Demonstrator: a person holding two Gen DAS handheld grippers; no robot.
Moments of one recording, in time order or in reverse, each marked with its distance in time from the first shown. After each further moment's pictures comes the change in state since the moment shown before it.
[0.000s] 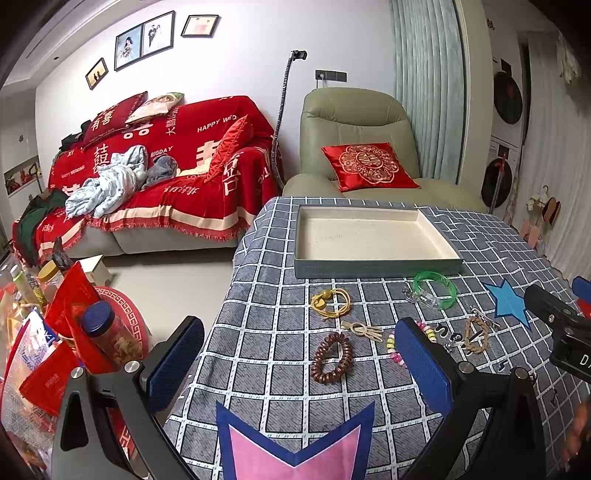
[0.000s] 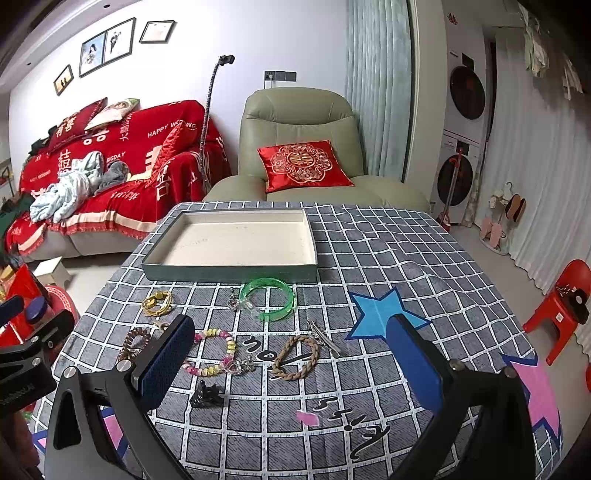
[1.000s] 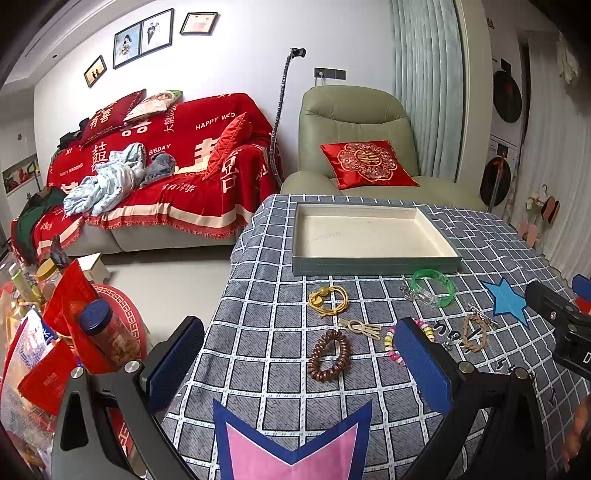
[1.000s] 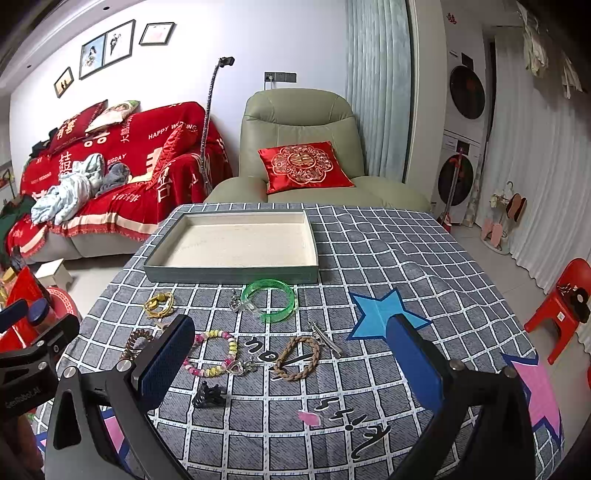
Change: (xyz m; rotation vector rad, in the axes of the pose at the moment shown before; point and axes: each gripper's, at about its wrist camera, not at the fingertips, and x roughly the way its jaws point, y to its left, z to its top) left arm 0.002 -0.003 0.001 0.001 0.009 -0.003; right arm -0.001 0.002 0.000 0.002 -0.002 0.001
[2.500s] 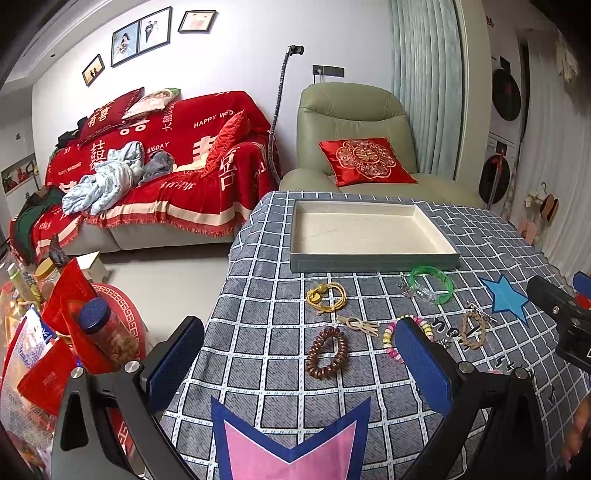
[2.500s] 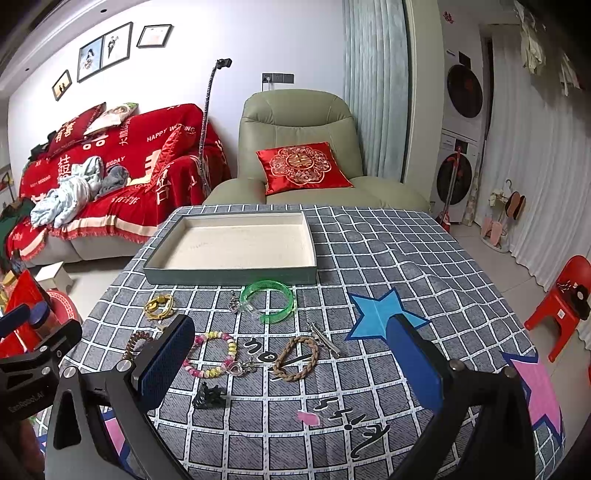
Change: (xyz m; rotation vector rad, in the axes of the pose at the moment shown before) left arm 0.001 -0.006 -0.004 0.004 0.009 -0.005; right arm -0.002 0.000 0.002 0.004 -0.003 0.000
